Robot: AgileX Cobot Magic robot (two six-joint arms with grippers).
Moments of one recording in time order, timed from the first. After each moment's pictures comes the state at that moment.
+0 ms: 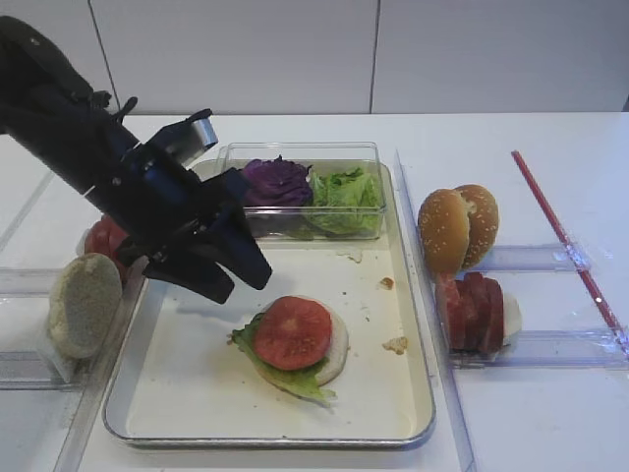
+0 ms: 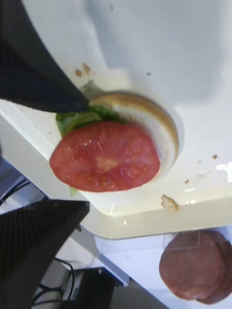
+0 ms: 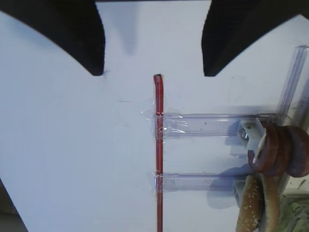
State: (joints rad) left arm -0.26 1.78 -1.17 -0.81 1.16 0.45; right arm -0.05 0.03 -0.47 0.06 1.13 -0.07
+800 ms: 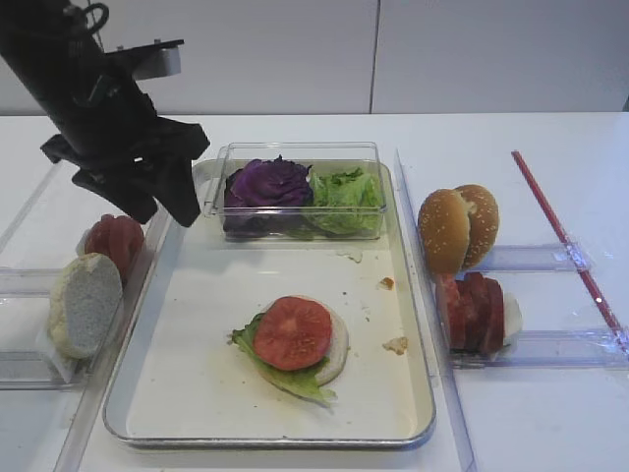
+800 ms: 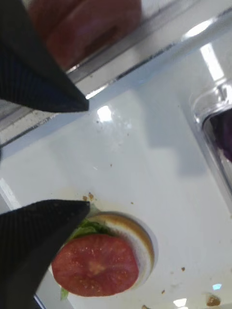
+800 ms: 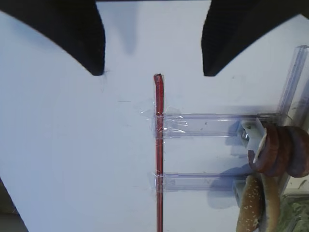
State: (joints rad) left arm -0.26 1.74 -1.43 -0.31 1.21 0.18; right arm -0.05 0.03 -0.47 0.06 1.13 -0.07
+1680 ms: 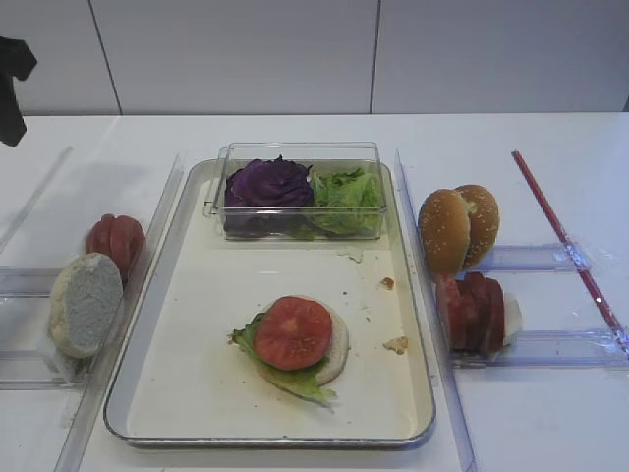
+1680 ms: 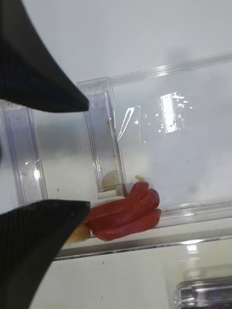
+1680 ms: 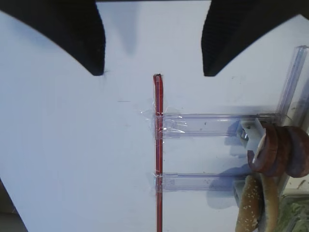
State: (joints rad) left arm -0.02 1.53 -1.45 -0.03 1.24 0.08; right arm -0.05 0.03 -0.47 0.06 1.13 -0.07
